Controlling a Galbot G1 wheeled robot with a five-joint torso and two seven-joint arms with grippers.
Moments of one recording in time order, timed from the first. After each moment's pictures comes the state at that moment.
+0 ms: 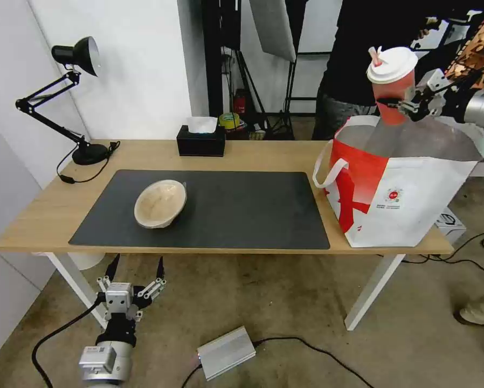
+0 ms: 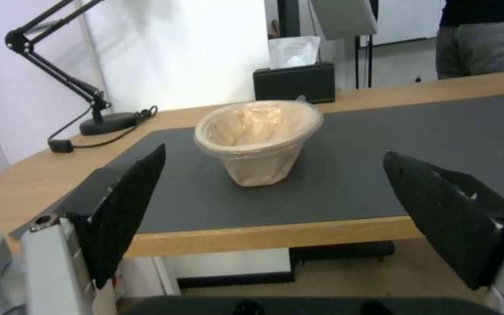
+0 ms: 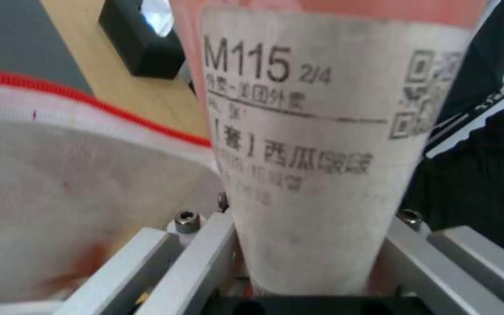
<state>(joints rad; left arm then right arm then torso) 1.77 -1.49 -0.63 -2.21 0.01 -0.14 0.00 0.25 0.48 -0.53 1.14 0.69 0.02 -0.76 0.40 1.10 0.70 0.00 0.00</state>
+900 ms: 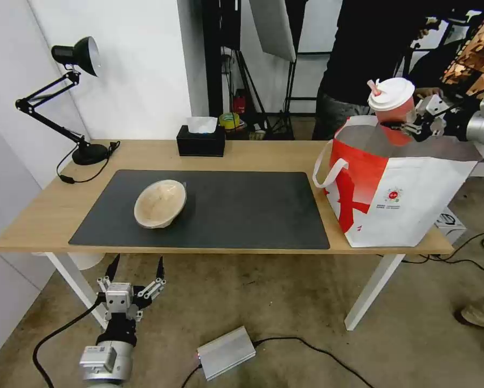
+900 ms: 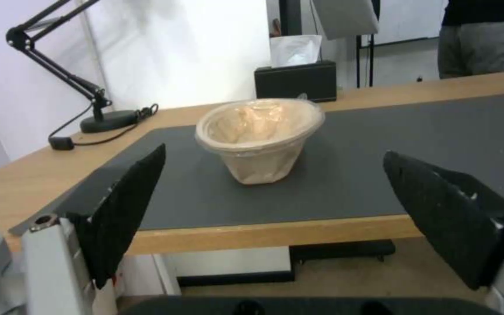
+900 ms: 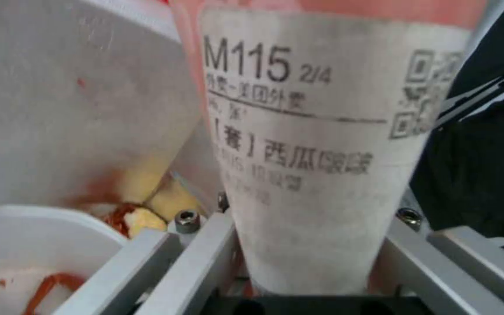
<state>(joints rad) 1.77 -1.50 -0.63 -2.20 0.01 -0.14 0.00 0.21 0.47 -0.54 1.06 0.63 0.08 -0.83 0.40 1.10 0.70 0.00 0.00</state>
